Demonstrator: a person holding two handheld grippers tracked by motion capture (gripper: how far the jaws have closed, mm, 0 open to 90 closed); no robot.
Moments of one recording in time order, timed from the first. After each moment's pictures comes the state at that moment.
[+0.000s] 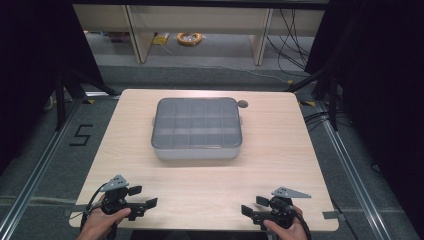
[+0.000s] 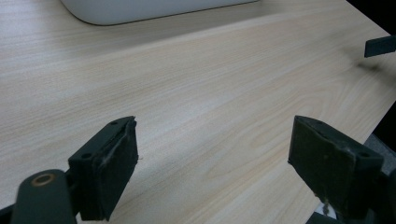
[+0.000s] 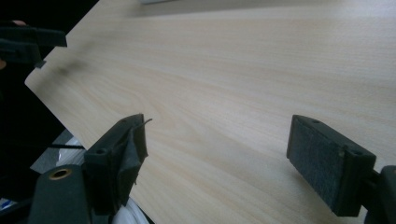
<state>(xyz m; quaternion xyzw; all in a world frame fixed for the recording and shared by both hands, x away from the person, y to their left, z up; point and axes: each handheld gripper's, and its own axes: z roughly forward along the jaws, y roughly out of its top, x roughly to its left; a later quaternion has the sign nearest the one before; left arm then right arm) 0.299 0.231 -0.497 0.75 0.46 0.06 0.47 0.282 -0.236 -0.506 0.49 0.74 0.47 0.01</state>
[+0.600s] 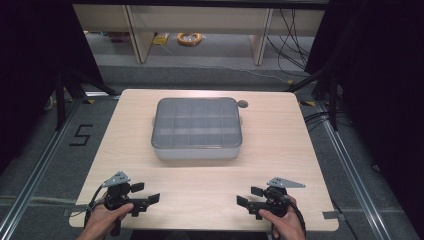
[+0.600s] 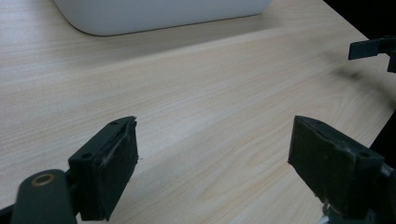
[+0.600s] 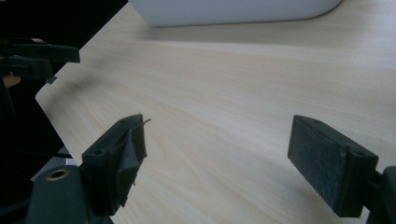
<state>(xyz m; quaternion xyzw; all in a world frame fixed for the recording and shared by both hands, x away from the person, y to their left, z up) 0.308 0.227 -0.493 0.75 0.46 0.05 0.48 0.309 -0.226 -0.502 0.47 0.73 0.49 0.01</state>
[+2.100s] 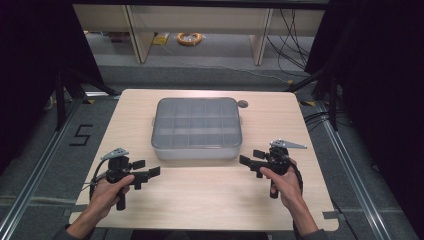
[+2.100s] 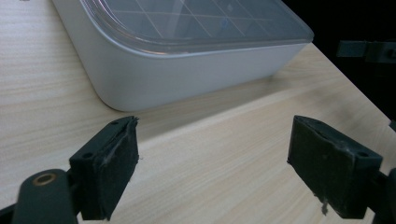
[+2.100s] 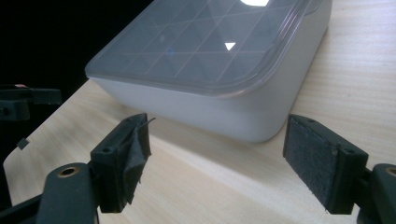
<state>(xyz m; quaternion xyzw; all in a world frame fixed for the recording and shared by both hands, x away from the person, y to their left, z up) 0.367 0.231 -0.469 0.70 0.49 0.05 0.51 0.397 -0.230 -0.456 0.49 0.70 0.52 0.04</state>
